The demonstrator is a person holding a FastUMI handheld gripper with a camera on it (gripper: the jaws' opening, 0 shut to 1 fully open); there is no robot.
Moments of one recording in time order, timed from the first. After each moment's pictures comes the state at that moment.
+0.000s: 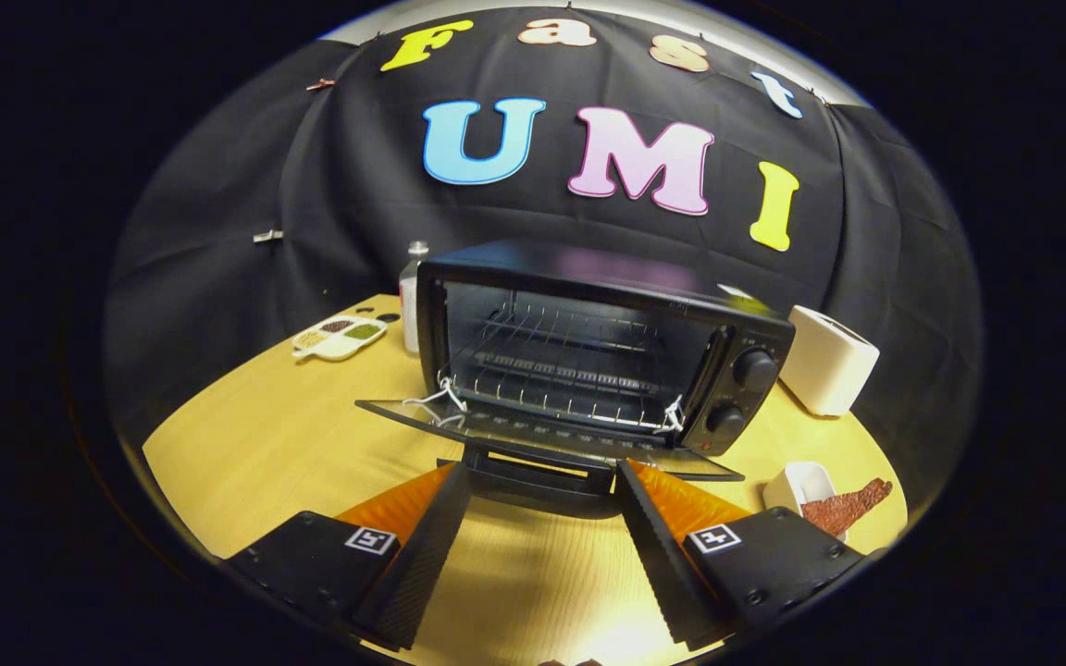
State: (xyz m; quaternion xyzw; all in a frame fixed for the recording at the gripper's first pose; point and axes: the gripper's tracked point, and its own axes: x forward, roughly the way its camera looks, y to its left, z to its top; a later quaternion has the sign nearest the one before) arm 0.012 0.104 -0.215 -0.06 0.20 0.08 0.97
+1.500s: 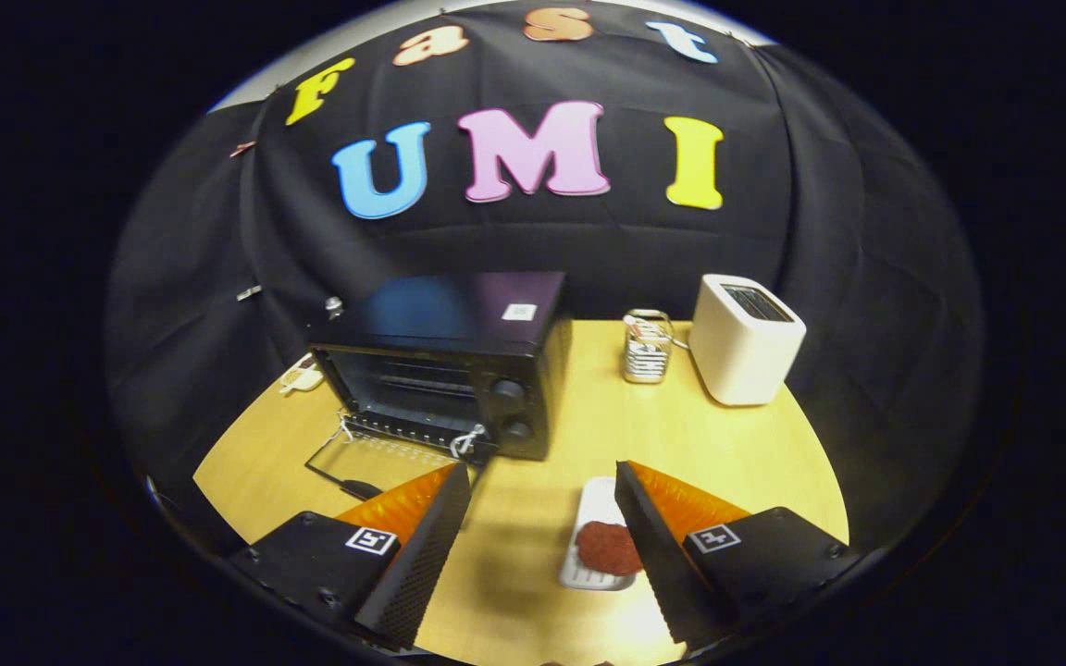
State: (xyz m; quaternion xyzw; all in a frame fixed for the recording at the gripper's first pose) arm 0.021 -0.156 -0.128 0.05 0.26 0.07 0.96
